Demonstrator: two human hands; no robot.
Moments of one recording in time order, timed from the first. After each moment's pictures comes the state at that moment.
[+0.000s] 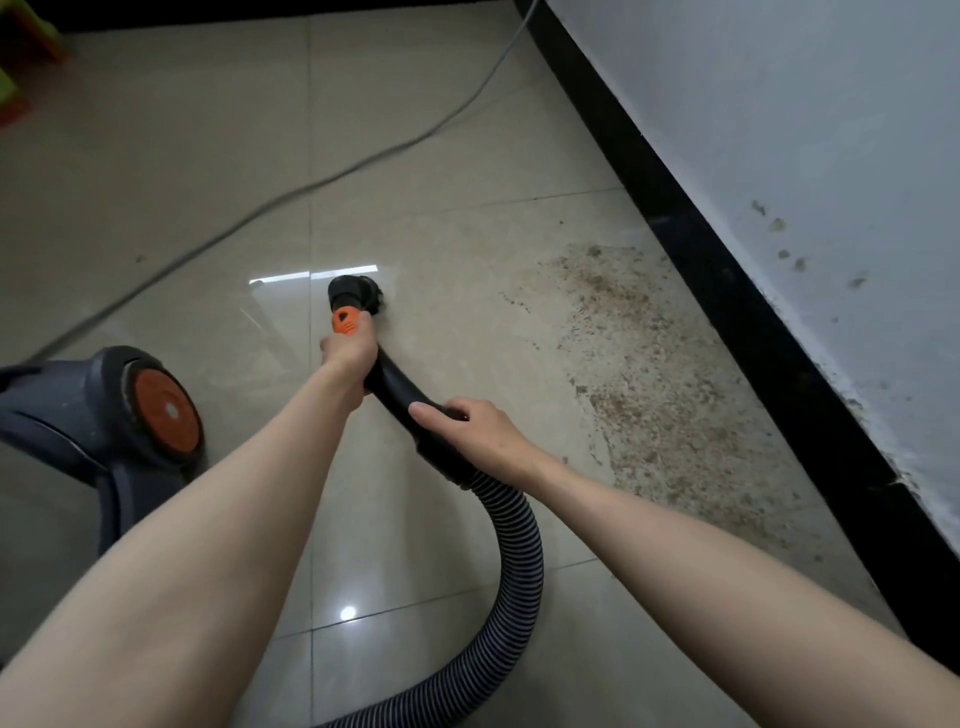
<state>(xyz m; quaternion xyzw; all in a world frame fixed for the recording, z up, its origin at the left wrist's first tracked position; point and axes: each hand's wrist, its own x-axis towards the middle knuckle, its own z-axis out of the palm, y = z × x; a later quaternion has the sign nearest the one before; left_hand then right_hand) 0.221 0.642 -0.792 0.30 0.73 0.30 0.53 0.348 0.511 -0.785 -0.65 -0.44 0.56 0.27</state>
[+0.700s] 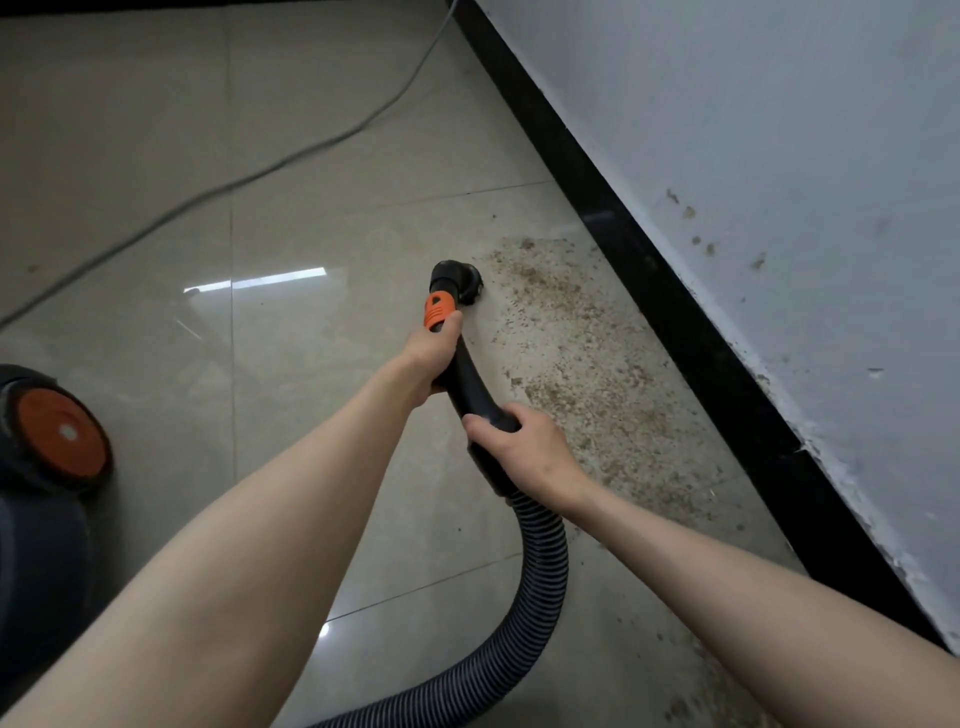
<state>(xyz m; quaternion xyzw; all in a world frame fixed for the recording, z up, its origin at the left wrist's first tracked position) 0.358 0.595 -0.789 0.41 0.61 0.20 0.65 0.431 0.450 -0.778 -0.75 -0.37 0.45 0.32</state>
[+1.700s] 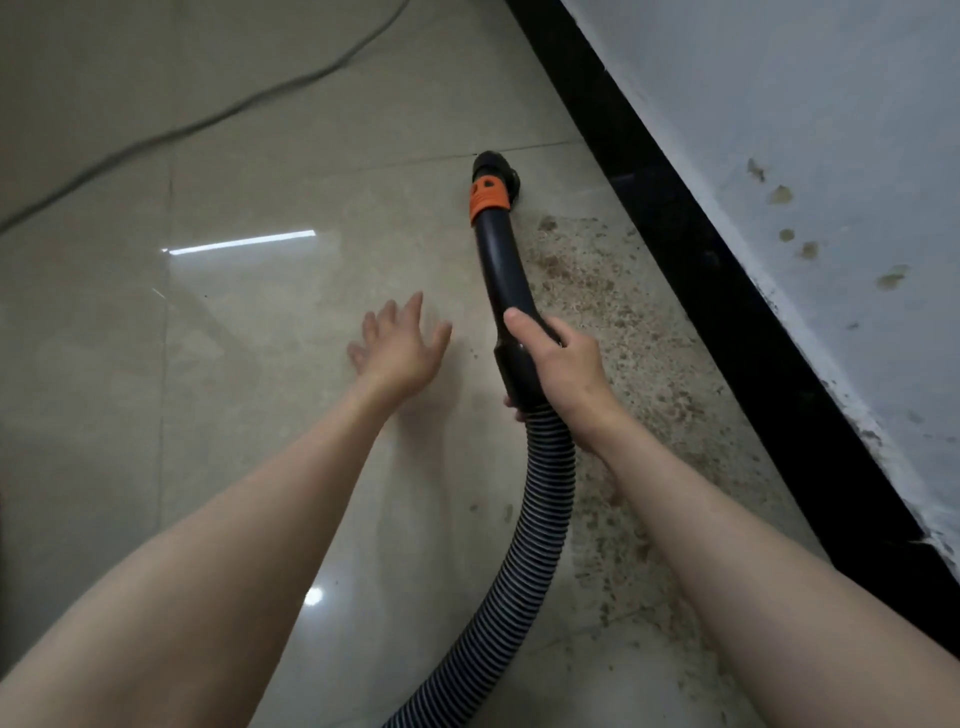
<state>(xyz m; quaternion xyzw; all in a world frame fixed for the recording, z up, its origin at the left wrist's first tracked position) 0.361 0.669 -0.869 0.71 0.64 0.01 0.30 0.493 0.567 -0.811 -0.71 -0.28 0.45 0.46</state>
